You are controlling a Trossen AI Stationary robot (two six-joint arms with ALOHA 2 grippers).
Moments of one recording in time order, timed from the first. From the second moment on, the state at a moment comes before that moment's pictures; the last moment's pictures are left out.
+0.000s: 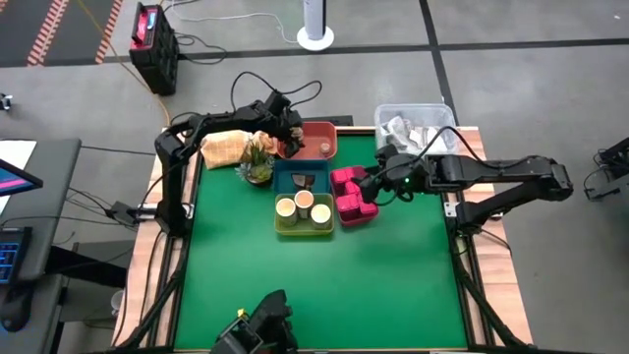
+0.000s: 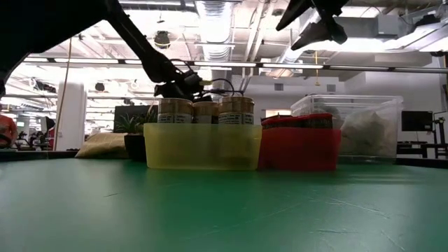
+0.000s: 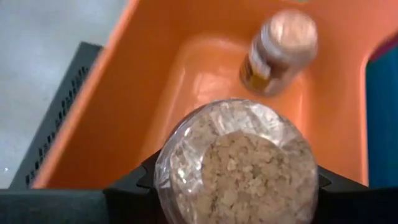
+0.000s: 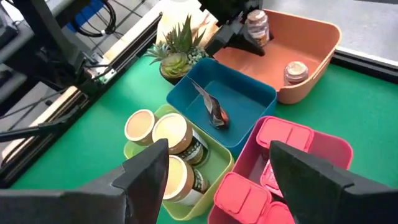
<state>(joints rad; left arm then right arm) 0.80 2.01 1.41 -0.27 0.37 0.40 0.00 1.18 1.12 -0.57 0.40 0.76</state>
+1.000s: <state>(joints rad) 0.77 2.03 1.34 -0.17 0.32 0.64 0.01 1.18 1.12 -0.57 0.41 0.81</state>
